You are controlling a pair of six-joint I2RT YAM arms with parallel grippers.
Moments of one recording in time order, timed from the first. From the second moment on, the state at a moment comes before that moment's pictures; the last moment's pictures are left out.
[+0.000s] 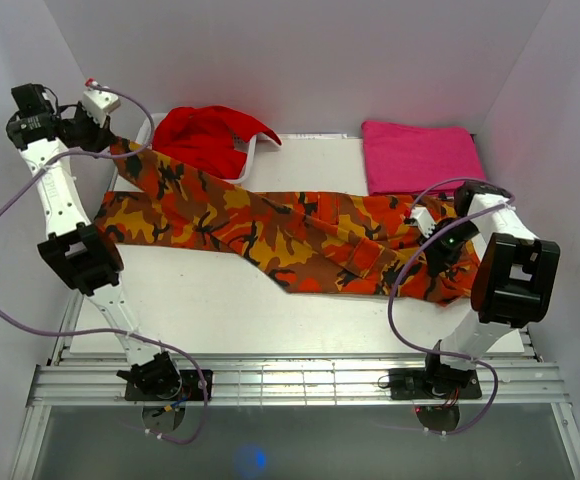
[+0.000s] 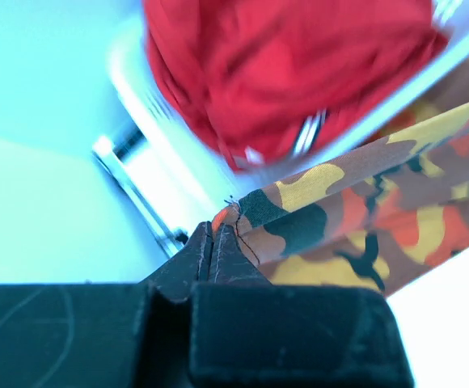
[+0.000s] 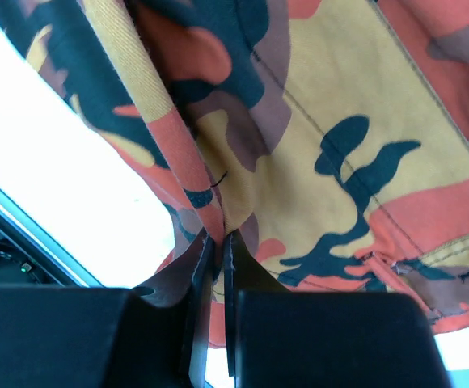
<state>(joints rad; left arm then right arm) 0.44 2.14 2.42 -1.11 0.74 1.03 -0.16 1.71 1.20 -1.15 -0.35 -1.13</state>
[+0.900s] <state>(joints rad) 1.08 1.78 1.14 -1.13 0.61 1.81 -0.08 1.24 0.59 -0.99 -0.24 -1.32</state>
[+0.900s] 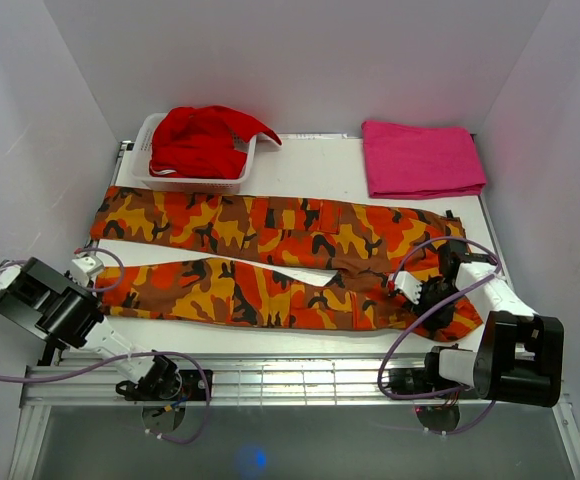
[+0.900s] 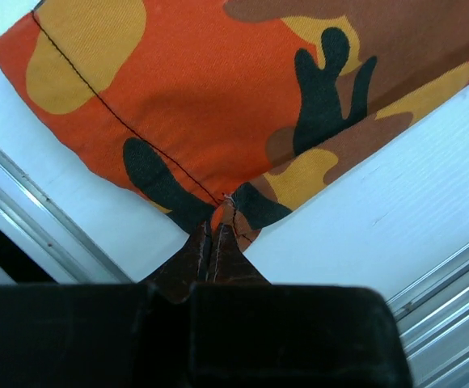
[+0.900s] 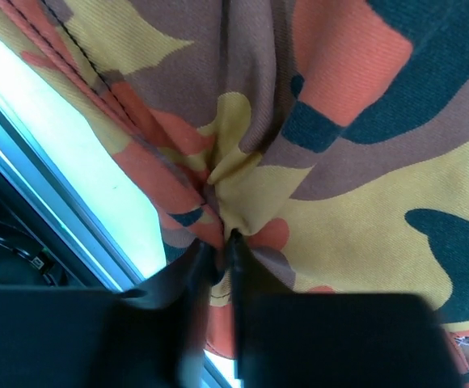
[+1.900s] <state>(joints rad) 0.80 1.66 1.15 -1.11 0.65 1.37 0.55 1.50 1.03 -0.75 -0.39 -0.88</state>
